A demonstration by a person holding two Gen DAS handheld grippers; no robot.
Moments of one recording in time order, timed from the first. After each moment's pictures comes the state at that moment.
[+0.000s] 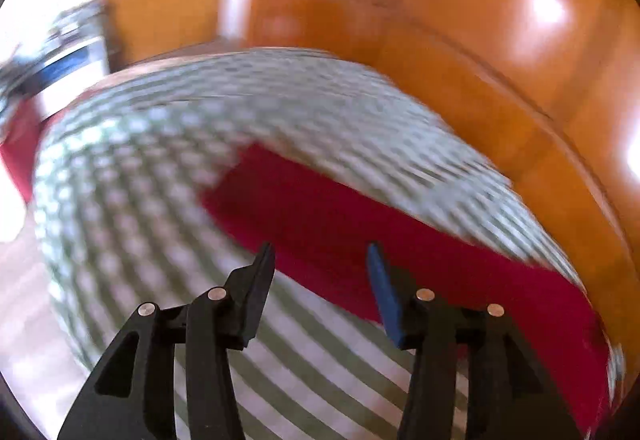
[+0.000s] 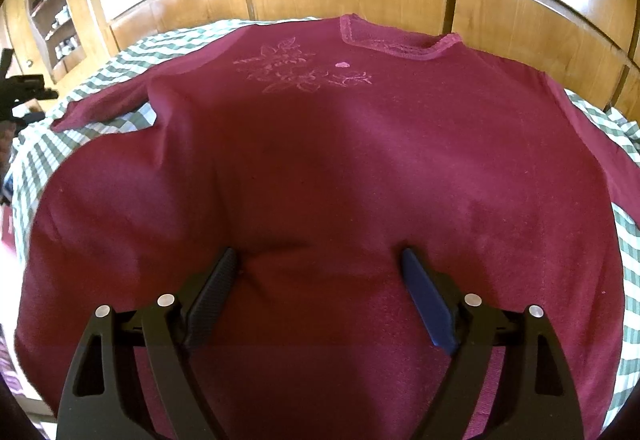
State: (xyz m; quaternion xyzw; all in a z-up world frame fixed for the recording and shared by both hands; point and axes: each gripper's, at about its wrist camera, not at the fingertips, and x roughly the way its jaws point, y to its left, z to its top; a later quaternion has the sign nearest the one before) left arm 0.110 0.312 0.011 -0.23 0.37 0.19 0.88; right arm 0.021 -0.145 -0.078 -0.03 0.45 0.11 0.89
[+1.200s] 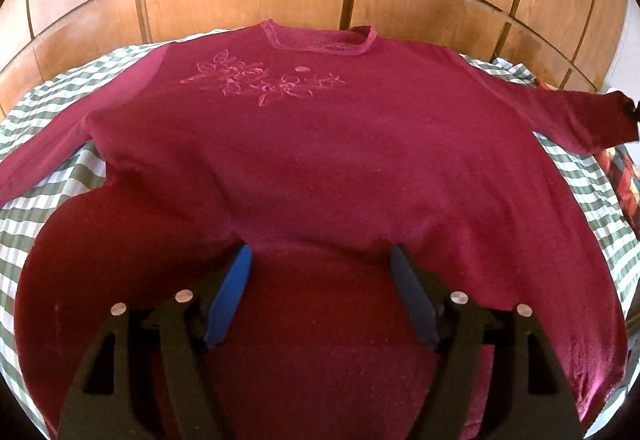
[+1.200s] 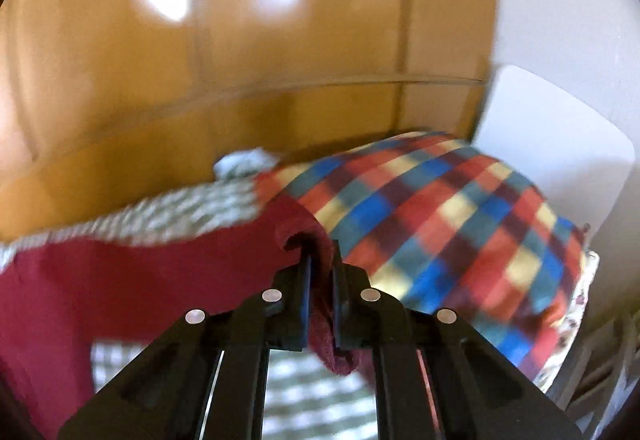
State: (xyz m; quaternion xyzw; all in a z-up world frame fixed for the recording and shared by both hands) left arm 0.059 -0.050 -0.052 0.02 0.44 -0.14 0.89; right arm -0.007 -0.582 0.074 0.09 0.30 -0.32 0.90
